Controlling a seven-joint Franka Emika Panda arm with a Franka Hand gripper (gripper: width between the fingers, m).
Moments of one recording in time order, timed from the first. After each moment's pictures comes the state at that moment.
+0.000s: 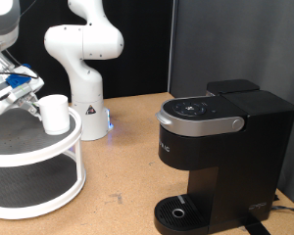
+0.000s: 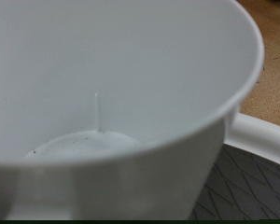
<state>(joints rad) -0.30 -0.47 -0.73 -2.80 0.54 2.05 -1.55</state>
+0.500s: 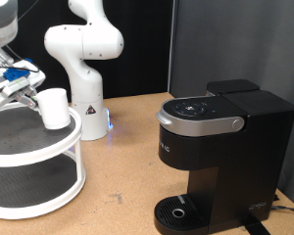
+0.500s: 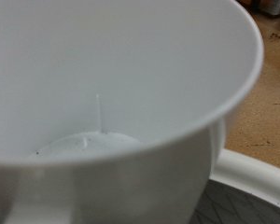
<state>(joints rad) -0.31 -0.52 -0.72 -2.79 0.58 2.03 -1.46</state>
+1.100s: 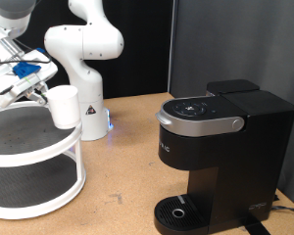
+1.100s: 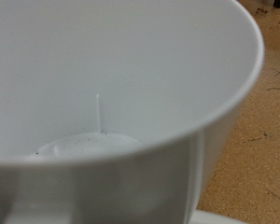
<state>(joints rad) -0.29 -0.55 -0.56 -2.78 0.63 2.09 -1.20</state>
